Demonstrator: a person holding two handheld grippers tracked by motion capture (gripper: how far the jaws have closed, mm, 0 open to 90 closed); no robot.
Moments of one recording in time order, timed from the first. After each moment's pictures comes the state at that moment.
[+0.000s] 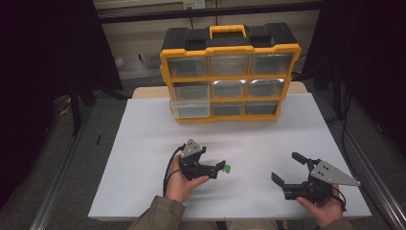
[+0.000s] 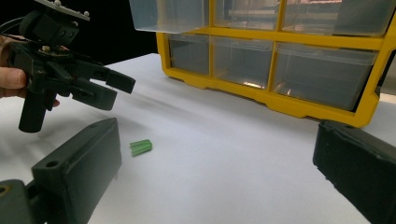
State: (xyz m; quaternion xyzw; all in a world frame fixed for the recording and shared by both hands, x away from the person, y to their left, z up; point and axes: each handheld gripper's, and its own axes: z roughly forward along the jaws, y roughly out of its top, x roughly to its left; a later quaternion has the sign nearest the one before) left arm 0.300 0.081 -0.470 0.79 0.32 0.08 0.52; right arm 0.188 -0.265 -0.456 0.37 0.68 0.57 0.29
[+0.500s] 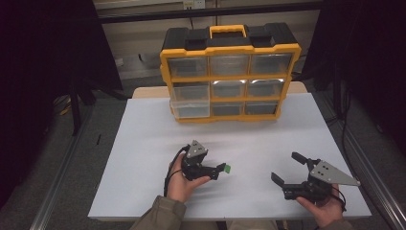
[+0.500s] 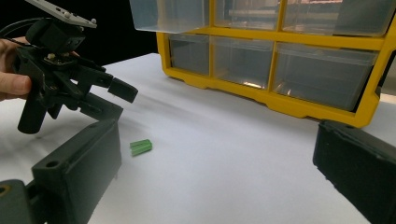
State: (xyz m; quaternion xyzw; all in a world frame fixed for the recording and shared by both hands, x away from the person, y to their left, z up) left arm 0.301 0.074 -0.473 0.82 0.31 0.09 0.47; right arm 0.188 -0.264 -0.456 0.37 0.68 0.57 0.28
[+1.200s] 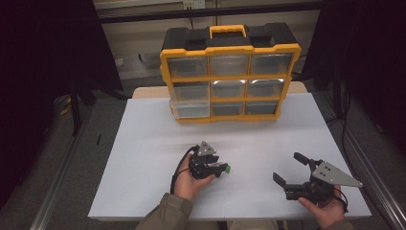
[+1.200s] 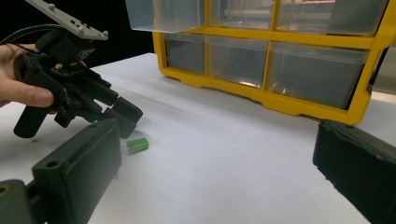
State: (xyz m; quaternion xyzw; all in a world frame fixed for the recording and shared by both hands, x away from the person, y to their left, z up) left arm 0.303 0.054 -0.477 0.85 0.31 0.07 0.42; right arm 0.186 -0.268 -0.456 0.38 0.67 0.57 0.29
